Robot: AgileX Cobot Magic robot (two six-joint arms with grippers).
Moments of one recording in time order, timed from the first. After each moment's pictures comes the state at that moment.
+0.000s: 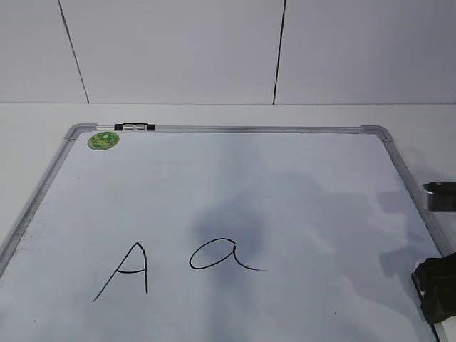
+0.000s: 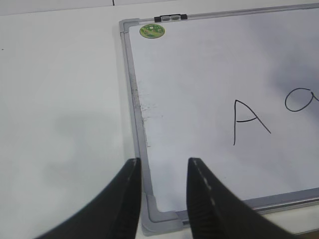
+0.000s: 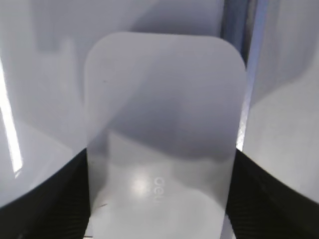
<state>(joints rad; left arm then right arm) -0.02 0.01 -0.51 -0.20 1.11 0.13 0.19 1.45 -0.67 0.03 0.84 0.13</state>
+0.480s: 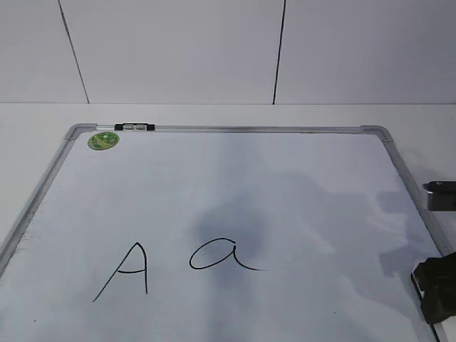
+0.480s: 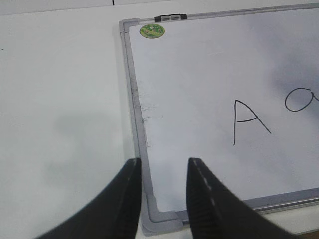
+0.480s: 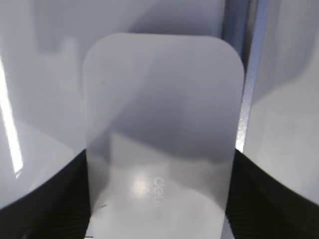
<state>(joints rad) -0.02 0.01 -0.51 -0.20 1.11 0.13 0.19 1.45 -0.67 0.03 0.83 0.13</state>
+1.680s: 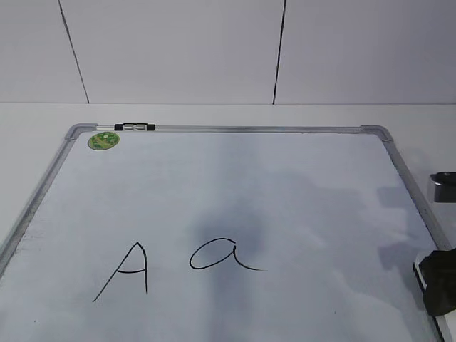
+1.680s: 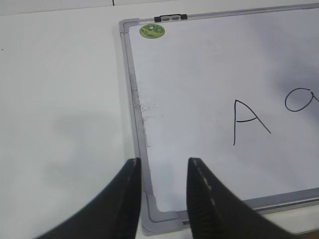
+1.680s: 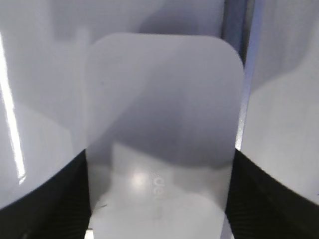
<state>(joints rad) -0.02 0.01 -0.51 -0.20 1.11 0.13 0.19 1.40 -0.67 0.03 0.84 0.13</state>
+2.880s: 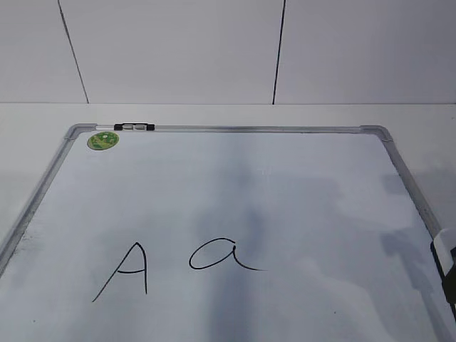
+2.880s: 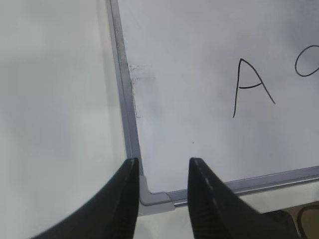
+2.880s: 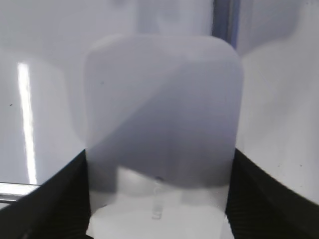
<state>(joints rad) -0.05 0.54 -0.63 -0.21 1.06 0.13 0.19 1.16 -0.67 0.06 0.94 0.13</state>
